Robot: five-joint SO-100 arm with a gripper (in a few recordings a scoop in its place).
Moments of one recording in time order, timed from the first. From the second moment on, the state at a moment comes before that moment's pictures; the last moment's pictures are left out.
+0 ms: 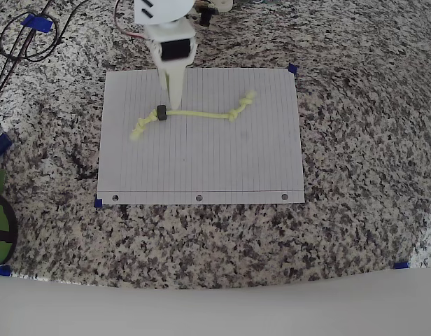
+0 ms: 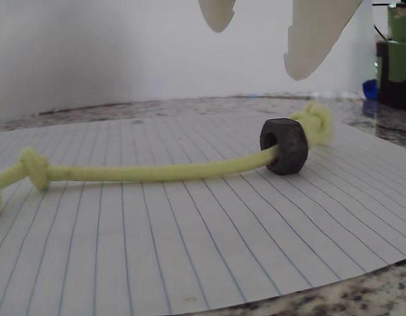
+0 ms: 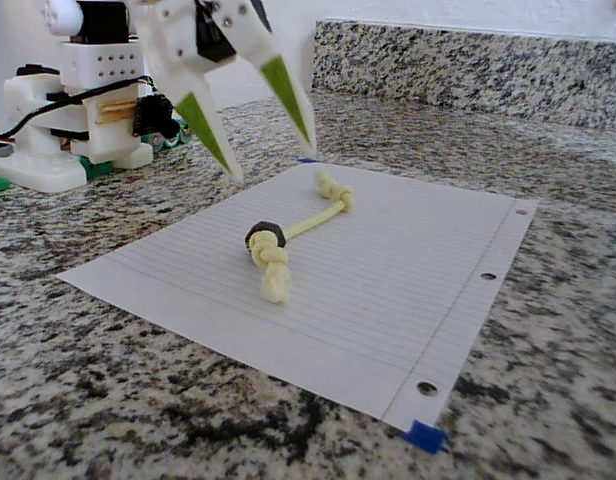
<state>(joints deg) 9.8 129.2 145.0 48.1 -57.9</state>
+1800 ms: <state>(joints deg) 17.1 89.1 115.6 48.4 -35.7</state>
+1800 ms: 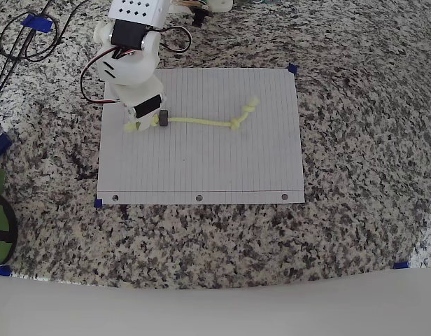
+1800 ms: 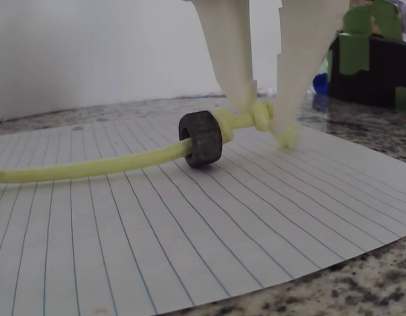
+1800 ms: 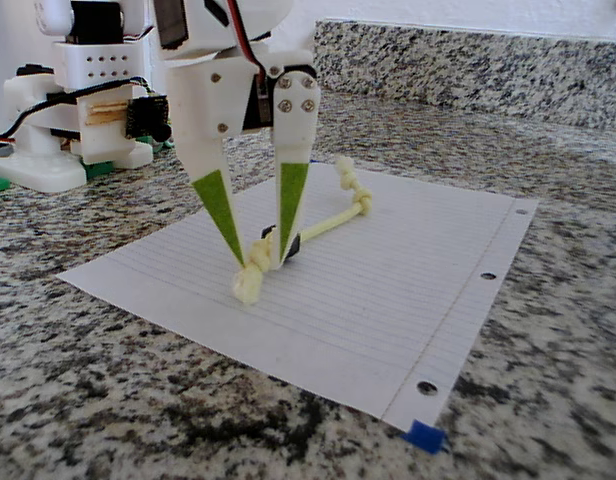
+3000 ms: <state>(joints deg) 29.4 160.0 143.7 39.5 38.7</state>
